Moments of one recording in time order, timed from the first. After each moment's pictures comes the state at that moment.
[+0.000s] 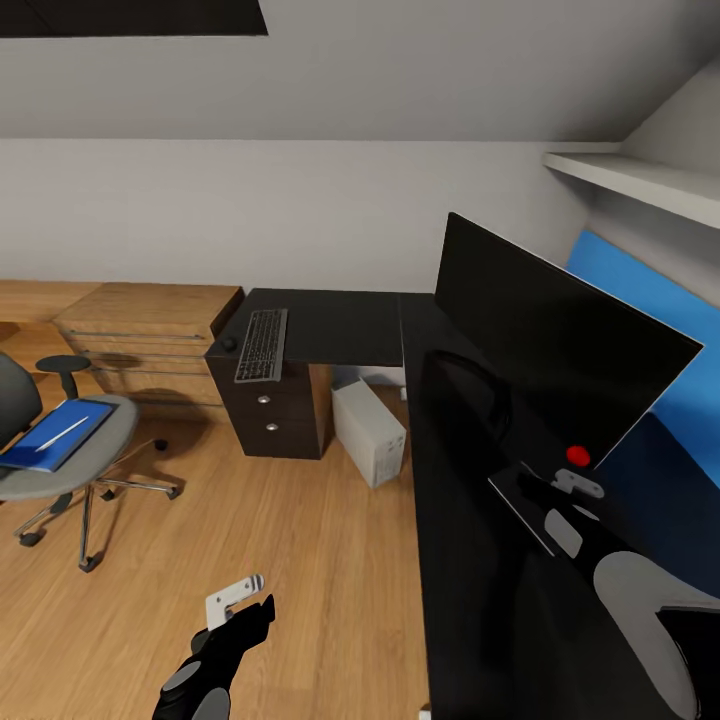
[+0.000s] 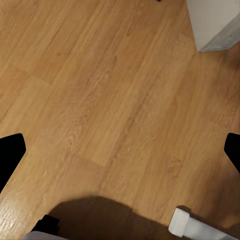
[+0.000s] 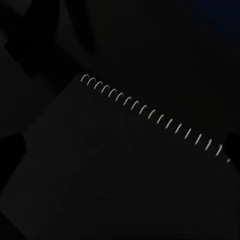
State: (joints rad) left arm -0.07 0.08 -0.34 -1.44 0.68 0.31 0.63; right arm -0.92 -0.22 0.02 -0.21 -0.49 -0.10 -0.09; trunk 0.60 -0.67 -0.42
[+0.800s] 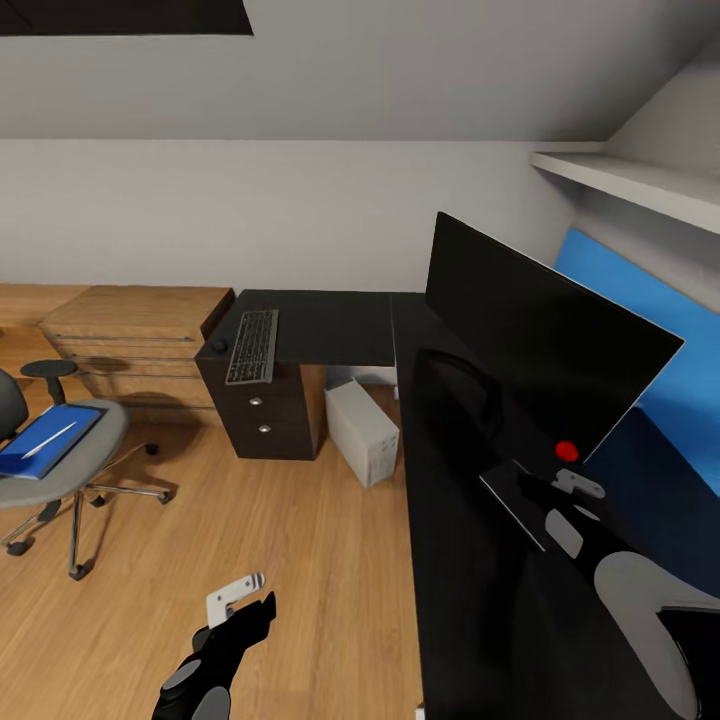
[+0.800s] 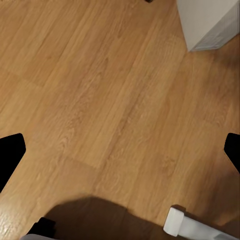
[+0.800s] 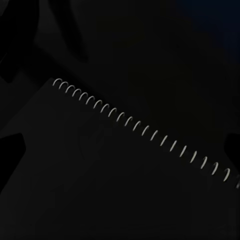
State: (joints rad) left arm -0.07 0.08 -0.34 -1.46 0.68 0.31 0.63; right arm -0.92 -0.22 0.02 -0.21 -0.49 -0.10 -0.09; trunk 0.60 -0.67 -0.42
